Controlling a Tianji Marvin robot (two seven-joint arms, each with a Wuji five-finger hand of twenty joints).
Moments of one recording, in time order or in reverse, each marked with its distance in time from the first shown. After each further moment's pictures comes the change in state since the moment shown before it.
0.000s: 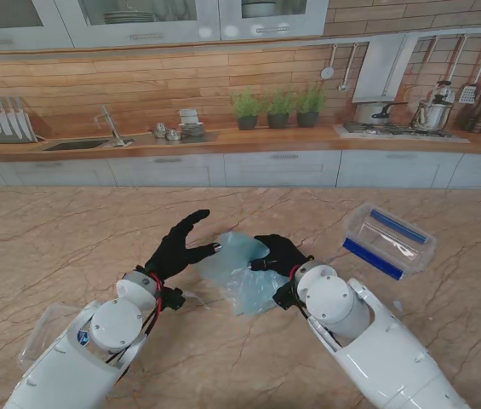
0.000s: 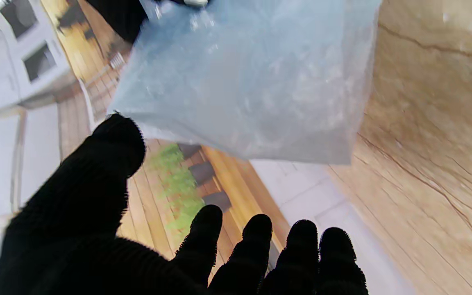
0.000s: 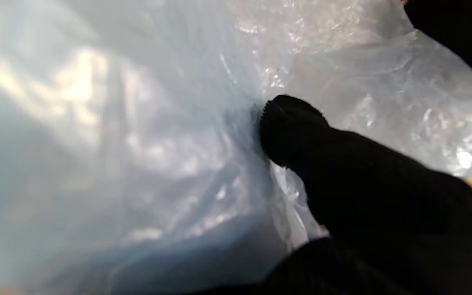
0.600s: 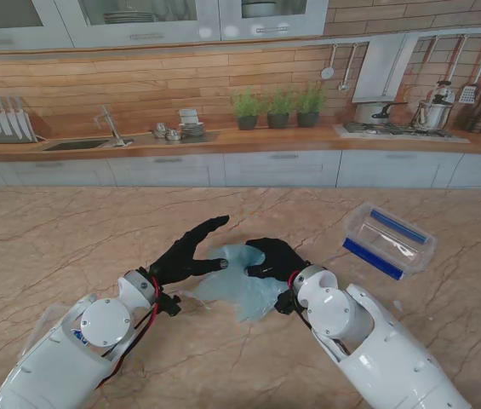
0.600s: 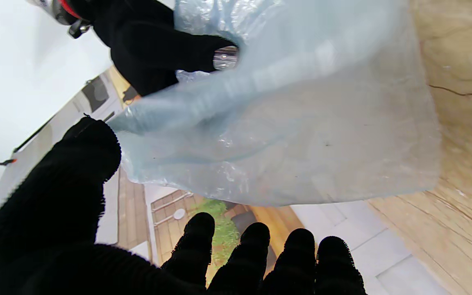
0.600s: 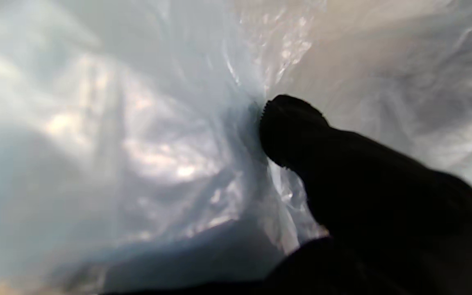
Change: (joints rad) left arm -0.068 0.052 0.051 0.095 -0.035 -0.248 -0.163; right arm -0.015 0.030 -0.023 -0.008 -0.158 -0.151 0.003; left_hand -0.114 -0.002 0.004 0.000 0.000 -0.075 -0.118 -0.070 -0.033 -0.025 -0.071 -0.042 -0.028 -0.031 -0.070 -0.040 0.007 -0.019 -0.125 -0.024; right_hand 0.000 0.000 0.000 0.000 0.000 0.000 0.000 0.002 0.000 0.000 0.000 0.011 0.000 -0.001 0.011 0.009 -0.002 0.000 0.000 0.012
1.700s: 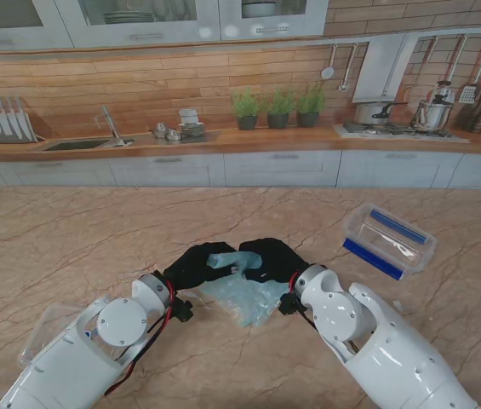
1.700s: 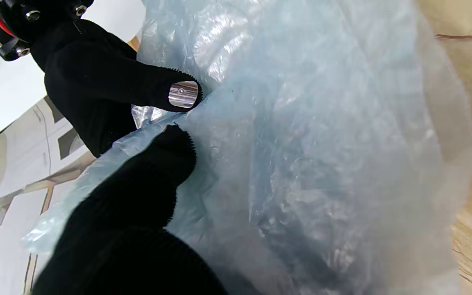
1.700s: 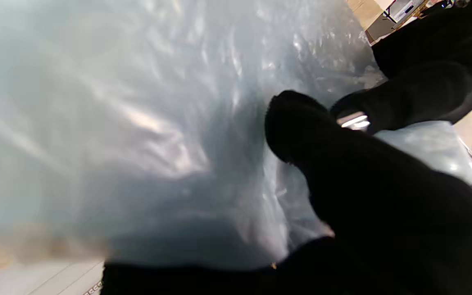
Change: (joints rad) left arm -0.023 -0.008 0.080 -0.010 0.010 0.162 0.021; right arm 0.009 0.027 -0.007 0.007 -0.126 -0.154 0.020; left_hand 0.417 0.080 0.032 -0.053 0.421 0.055 0.585 0.234 0.824 -0.010 0.481 0.211 0.784 0.102 0.767 0.239 0.445 0.236 1.172 0.305; right_hand -0.001 0.001 -0.070 0.014 -0.051 -0.025 0.013 0.010 -0.091 0.000 -0.013 0.000 -0.090 -0.002 -0.057 0.012 -0.114 -0.012 -0.109 0.002
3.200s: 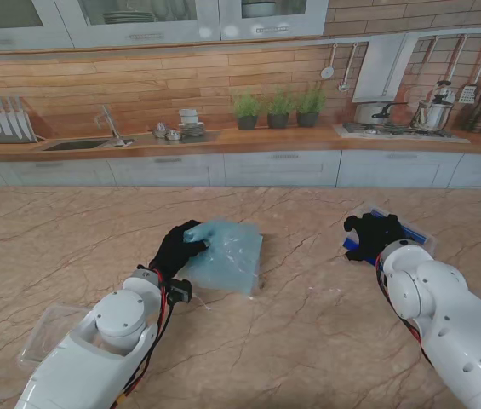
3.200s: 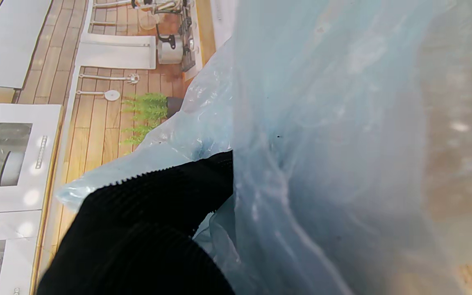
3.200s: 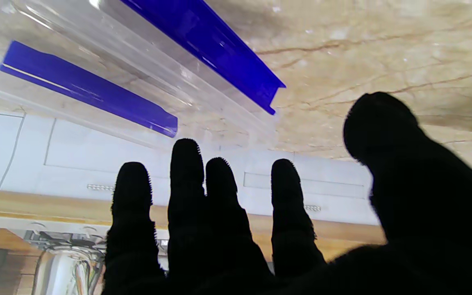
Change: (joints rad) left arm 0.083 -0.099 -0.135 -0.082 -0.390 0.228 0.180; right arm -0.053 0.106 0.335 -0.003 -0.720 0.181 0.178; left_hand 0.031 -0.117 0.482 -0.014 -0.027 -0.040 0.194 0.183 0.016 -0.013 0.025 0.298 0.160 -0.037 0.340 0.185 0.322 -0.013 0.403 0.029; right_hand -0.268 0.135 -0.271 0.092 -0.402 0.119 -0.465 0.001 -0.404 -0.066 -0.239 -0.040 -0.424 0.031 -0.657 -0.205 -0.404 0.084 -0.787 -0.090
